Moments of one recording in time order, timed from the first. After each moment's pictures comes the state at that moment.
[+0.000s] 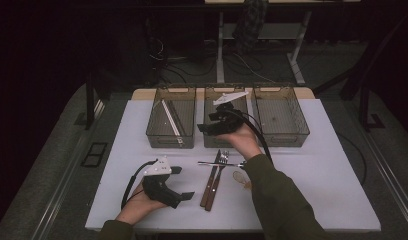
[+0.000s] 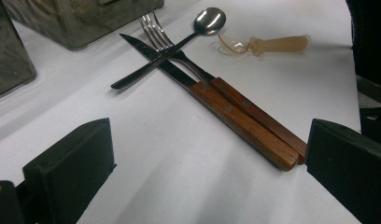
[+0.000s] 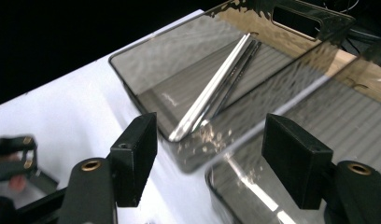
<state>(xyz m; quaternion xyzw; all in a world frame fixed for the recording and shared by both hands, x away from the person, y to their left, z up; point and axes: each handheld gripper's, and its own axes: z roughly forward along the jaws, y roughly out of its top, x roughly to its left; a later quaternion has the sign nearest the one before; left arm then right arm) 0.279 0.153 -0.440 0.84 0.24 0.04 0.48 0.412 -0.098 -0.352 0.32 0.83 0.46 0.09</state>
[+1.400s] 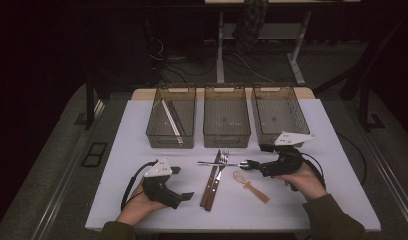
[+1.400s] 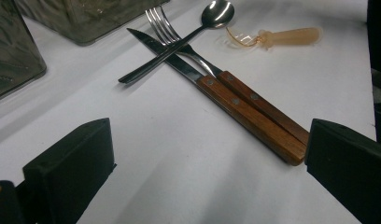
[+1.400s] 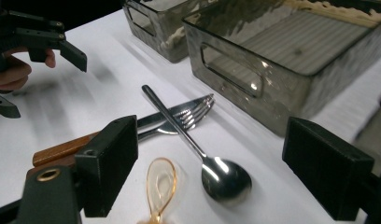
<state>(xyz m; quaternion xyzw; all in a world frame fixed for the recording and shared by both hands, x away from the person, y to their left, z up) 0.276 0.153 -0.440 0.85 0.25 0.05 0.47 0.315 -0.237 -0.402 0.34 0.80 0.49 0.09</state>
